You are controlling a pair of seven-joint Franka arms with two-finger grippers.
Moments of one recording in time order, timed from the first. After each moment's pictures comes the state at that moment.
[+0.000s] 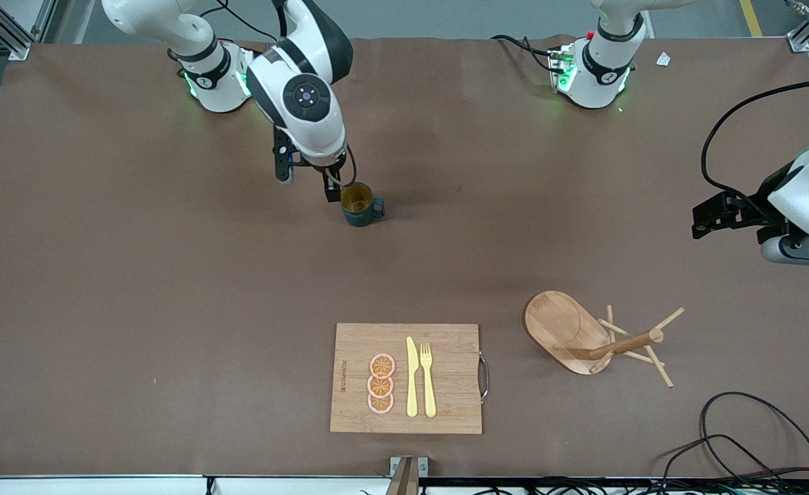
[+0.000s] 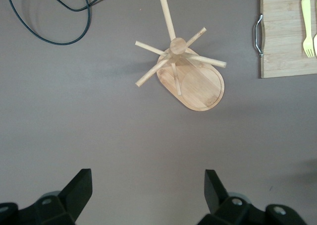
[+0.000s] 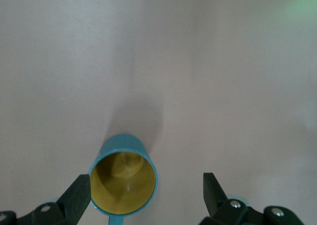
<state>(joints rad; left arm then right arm) 0.06 0.25 -0.19 -1.29 0.05 1.55 -0.03 0.83 0.16 -0.06 -2.09 0.10 2.11 2.25</state>
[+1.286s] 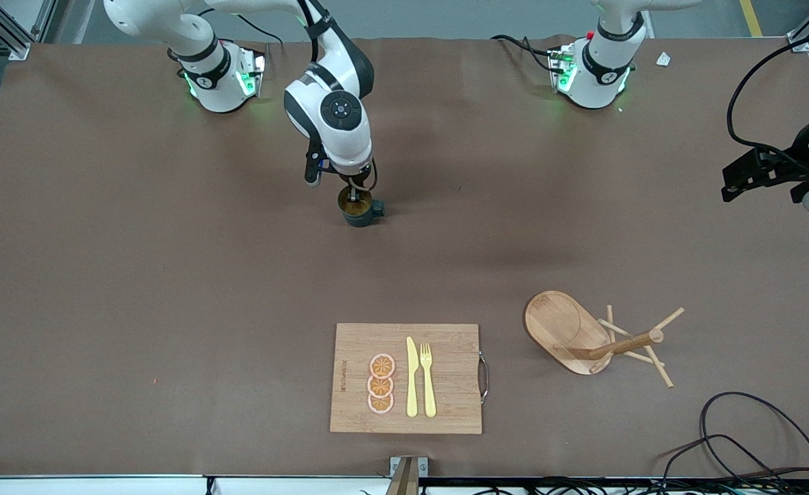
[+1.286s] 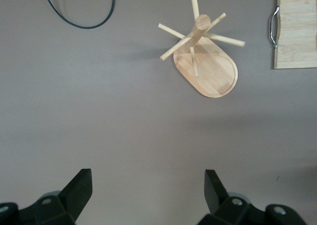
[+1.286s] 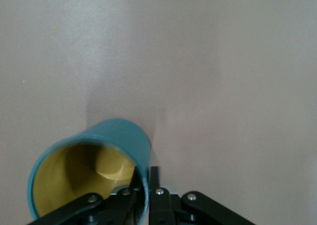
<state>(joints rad) -0.04 0.10 -0.04 -1.39 0.05 1.51 -0.02 0.90 0.31 -0.08 -2.13 0.10 2.35 2.35</state>
